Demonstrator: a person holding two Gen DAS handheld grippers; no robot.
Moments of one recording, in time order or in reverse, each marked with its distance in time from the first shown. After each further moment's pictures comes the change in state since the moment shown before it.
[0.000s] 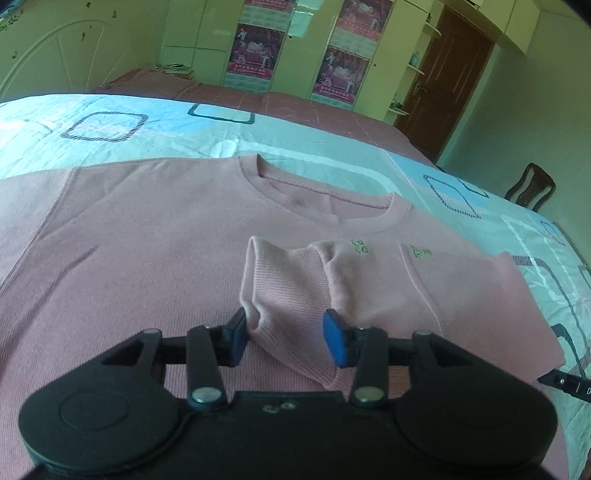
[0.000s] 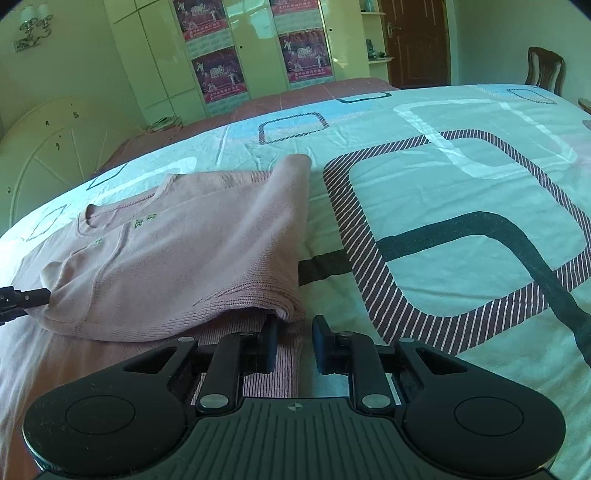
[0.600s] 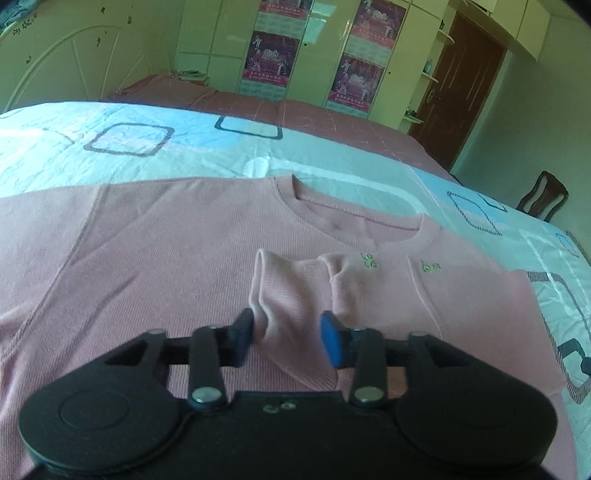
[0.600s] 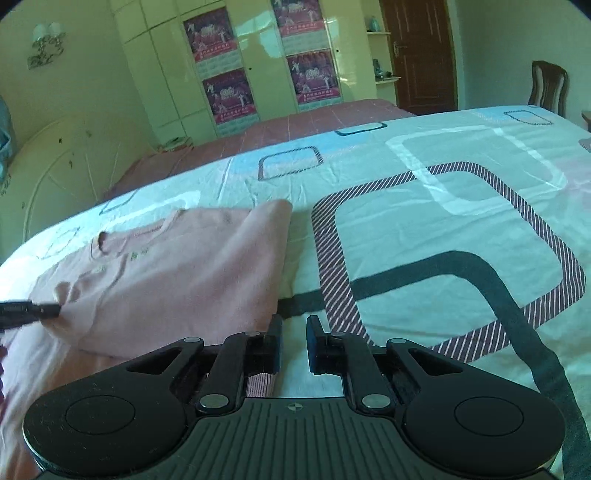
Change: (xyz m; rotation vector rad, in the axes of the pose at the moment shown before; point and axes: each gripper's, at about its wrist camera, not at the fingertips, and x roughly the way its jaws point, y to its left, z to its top) left arm -0.011 0.026 0.015 -0.029 -0.054 0.057; right arm -0.025 -0.026 0.032 0.049 -0.068 0.072
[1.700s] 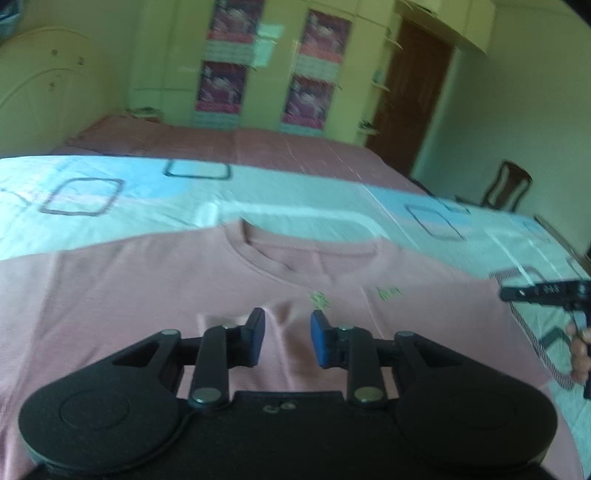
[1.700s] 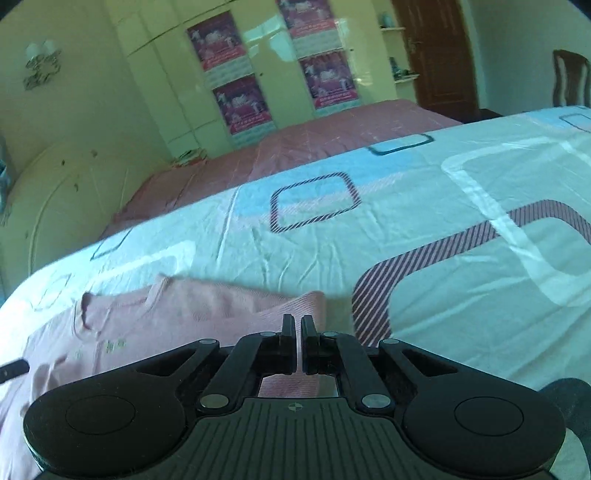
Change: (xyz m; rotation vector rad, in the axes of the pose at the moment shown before) left arm 0.008 -0.030 0.015 0.169 -0.023 -0.121; right arm 0.124 0.017 0.069 -0.073 0.073 0.054
